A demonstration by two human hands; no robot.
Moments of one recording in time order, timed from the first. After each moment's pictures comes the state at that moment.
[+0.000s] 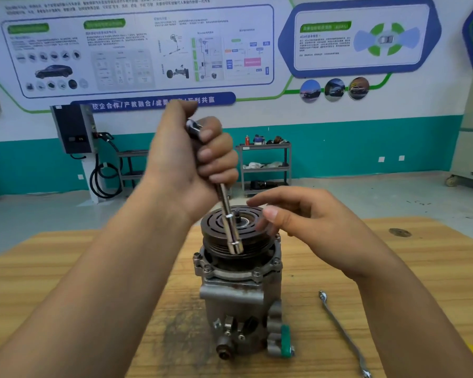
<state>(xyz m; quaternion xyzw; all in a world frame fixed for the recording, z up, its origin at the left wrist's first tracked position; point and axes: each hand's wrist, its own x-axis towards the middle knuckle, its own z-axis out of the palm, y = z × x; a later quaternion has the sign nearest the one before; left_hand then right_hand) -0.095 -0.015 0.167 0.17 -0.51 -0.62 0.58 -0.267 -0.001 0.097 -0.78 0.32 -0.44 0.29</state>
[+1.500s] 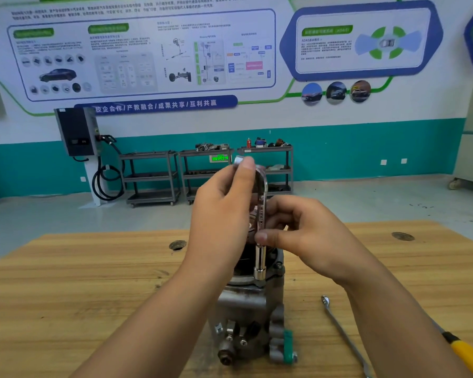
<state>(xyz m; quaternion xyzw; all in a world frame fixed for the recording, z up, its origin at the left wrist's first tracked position) -0.130 0.000 0.107 0.35 -0.60 -0.29 0.66 -0.255 -0.015 0.086 -0.77 0.35 -0.45 0.29</state>
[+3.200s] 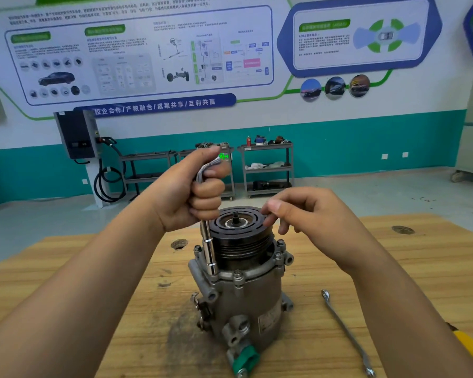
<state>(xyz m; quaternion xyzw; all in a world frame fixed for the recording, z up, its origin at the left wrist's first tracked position) -0.070 -0.047 0.139 0.27 -0.62 -0.62 0.39 -0.270 -0.018 0.087 -0.74 0.36 -0.50 0.27</state>
